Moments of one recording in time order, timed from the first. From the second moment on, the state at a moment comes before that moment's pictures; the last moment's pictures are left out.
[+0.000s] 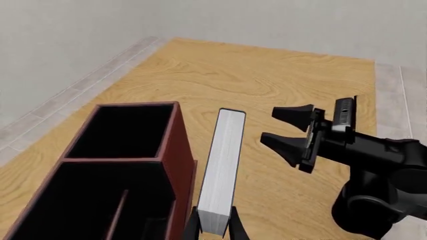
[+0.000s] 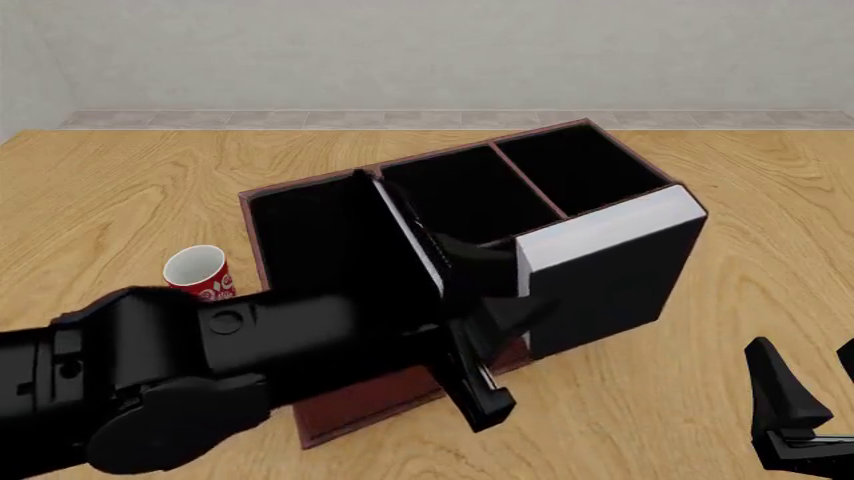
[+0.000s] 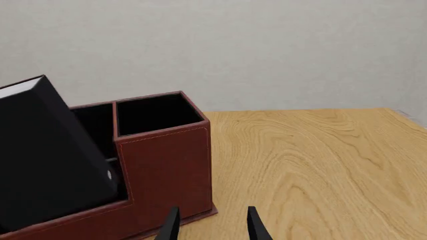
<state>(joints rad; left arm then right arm) -1.10 1.27 -0.87 -0.10 0.08 0.00 0.06 0.00 -0.04 0.03</state>
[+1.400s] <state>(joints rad) -0.94 1.08 -0.82 0.09 0.17 0.00 0.06 0.00 -0.04 0.03</state>
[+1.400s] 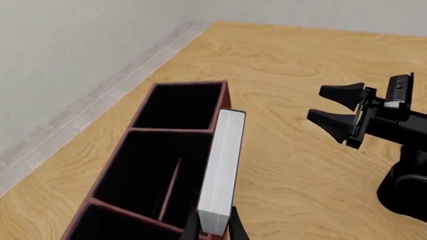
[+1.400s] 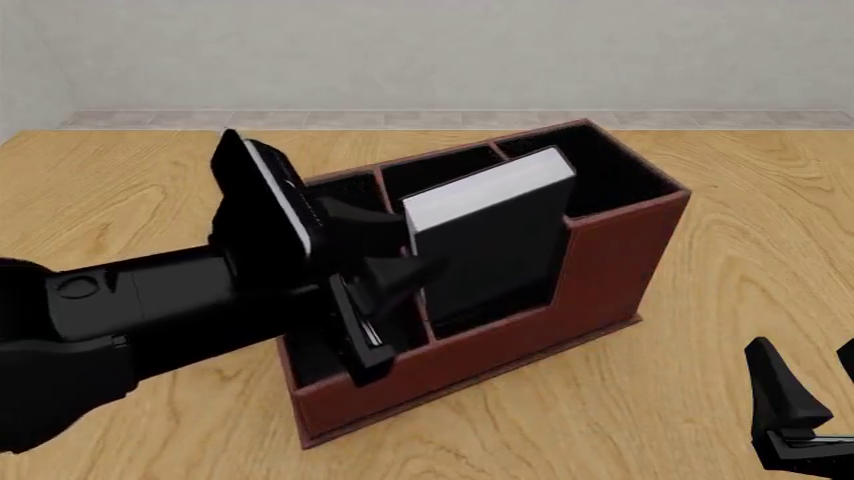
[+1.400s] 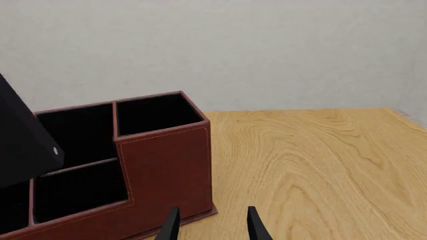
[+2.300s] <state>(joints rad) -0.90 1.23 -0.78 -0.09 0.18 0.00 0.06 0.00 -0.04 0.03</state>
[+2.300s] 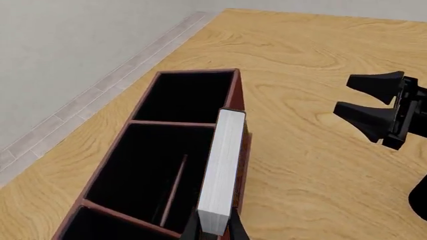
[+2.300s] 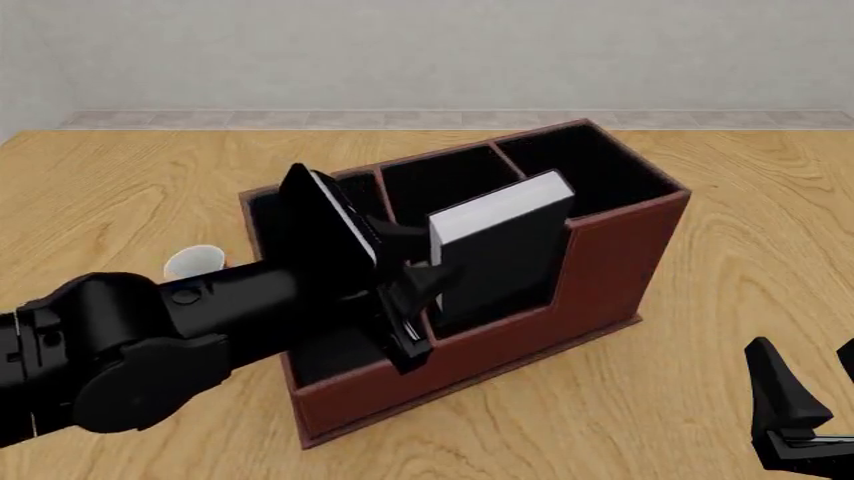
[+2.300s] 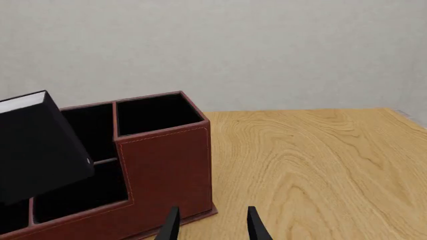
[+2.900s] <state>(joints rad) -0.83 1.29 -0.77 -0.15 0.19 0.00 0.06 0.00 -0.04 0.03</state>
